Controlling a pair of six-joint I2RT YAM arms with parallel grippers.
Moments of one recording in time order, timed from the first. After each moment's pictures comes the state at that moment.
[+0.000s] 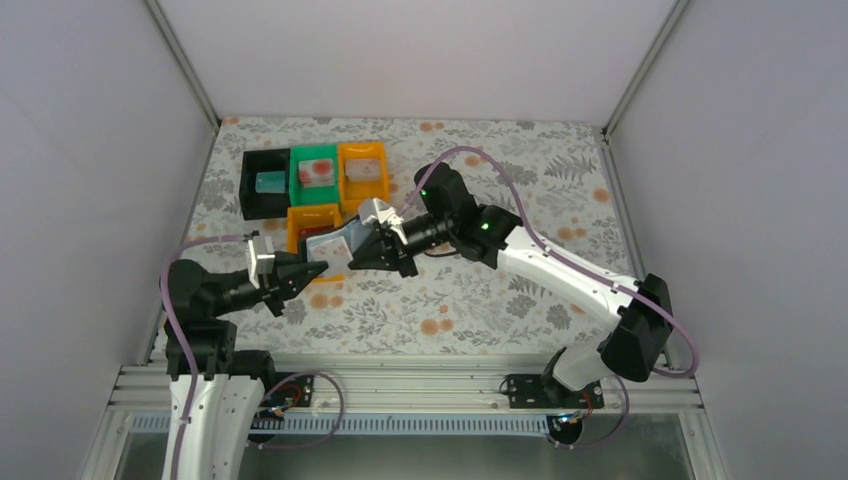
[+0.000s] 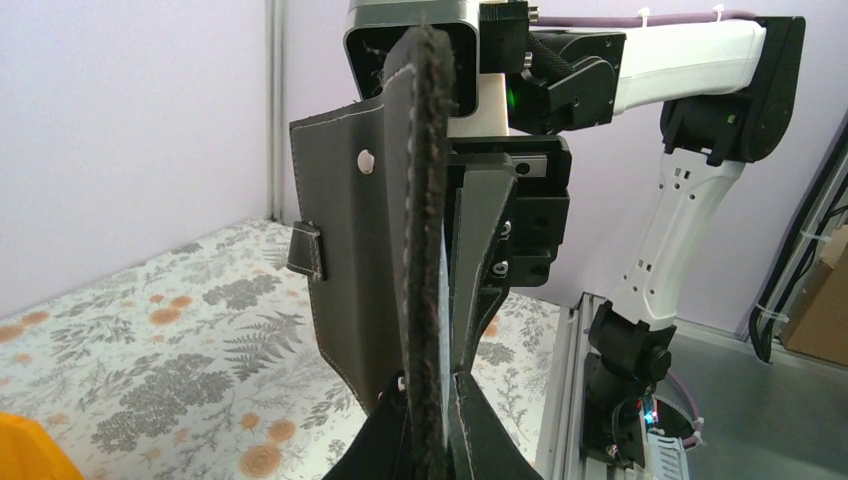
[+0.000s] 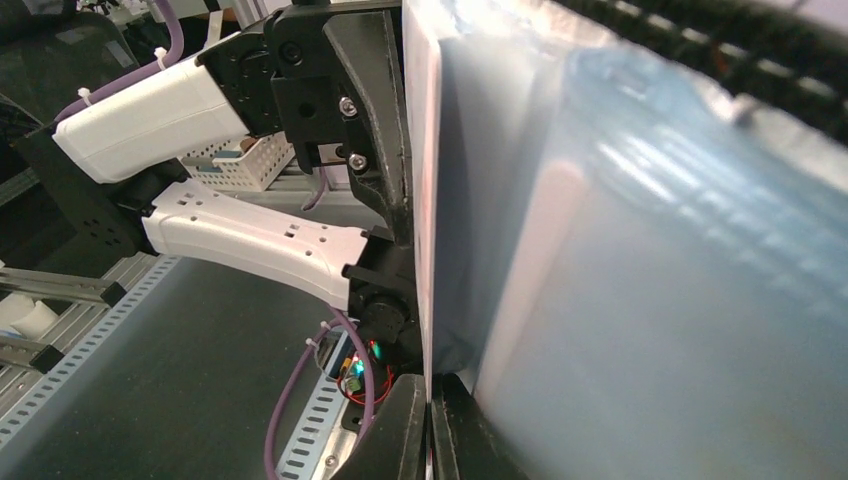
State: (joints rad) left arm 0.04 0.36 0.58 -0.11 1.24 -0.24; right arm 0.90 1.48 1.32 -0.30 -0.95 -0.21
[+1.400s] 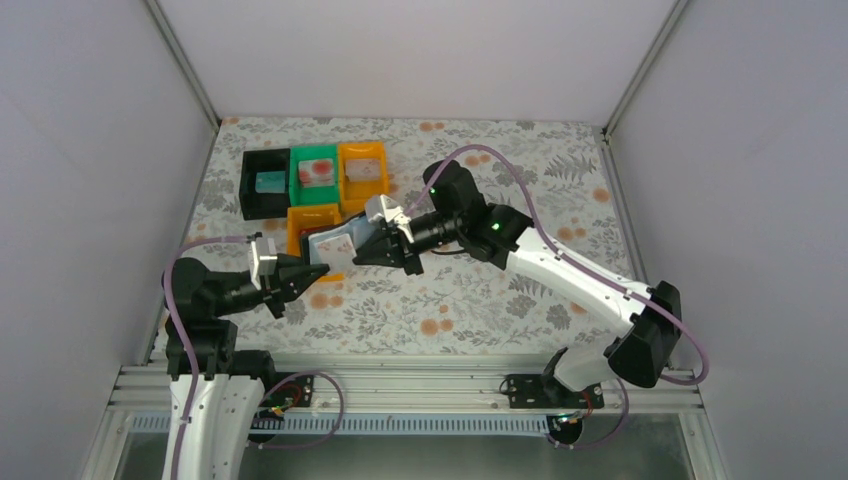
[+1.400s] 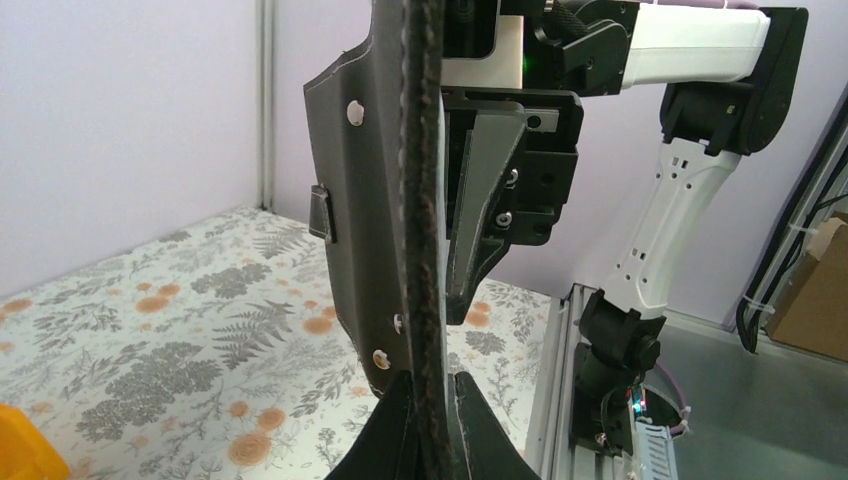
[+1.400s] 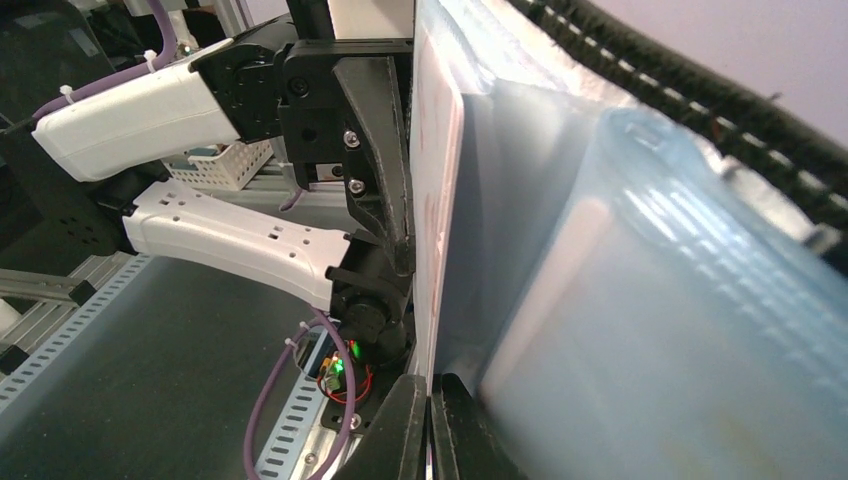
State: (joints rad) left arm 0.04 0.36 0.58 -0.15 1.26 -0.22; right arm 0.89 1.44 1.33 -0.34 -0.91 -0.25
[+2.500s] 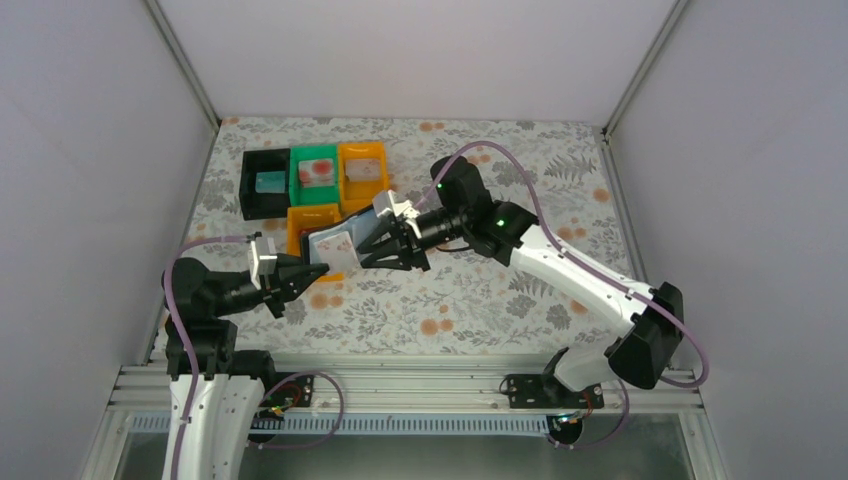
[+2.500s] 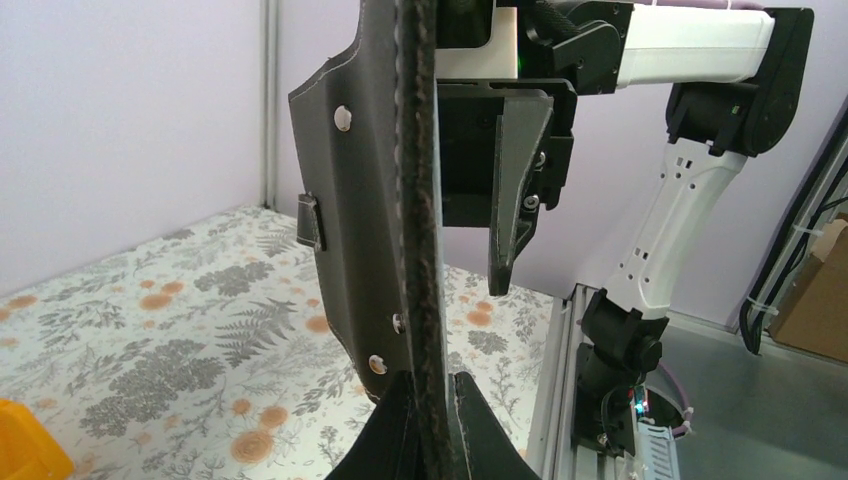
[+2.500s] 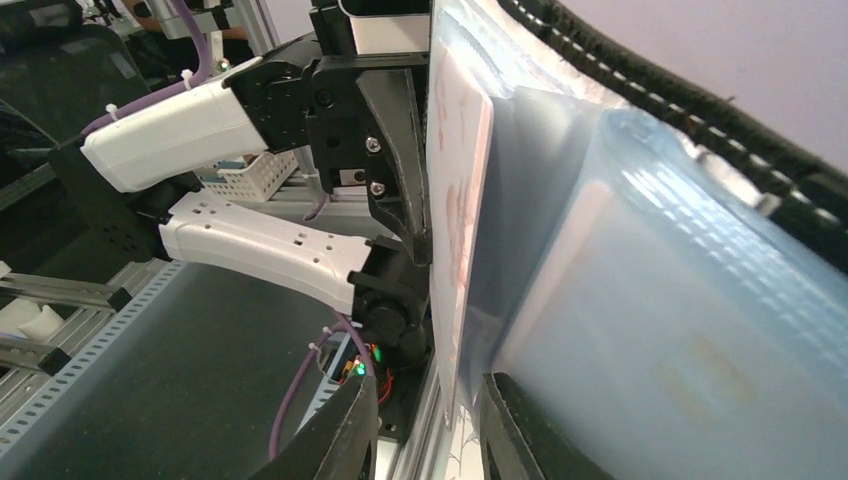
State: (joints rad) left arm 0.04 0.36 0.58 -0.16 1.25 -0.22; right arm 0.85 1.42 1.32 -0.34 -0.99 -0.23
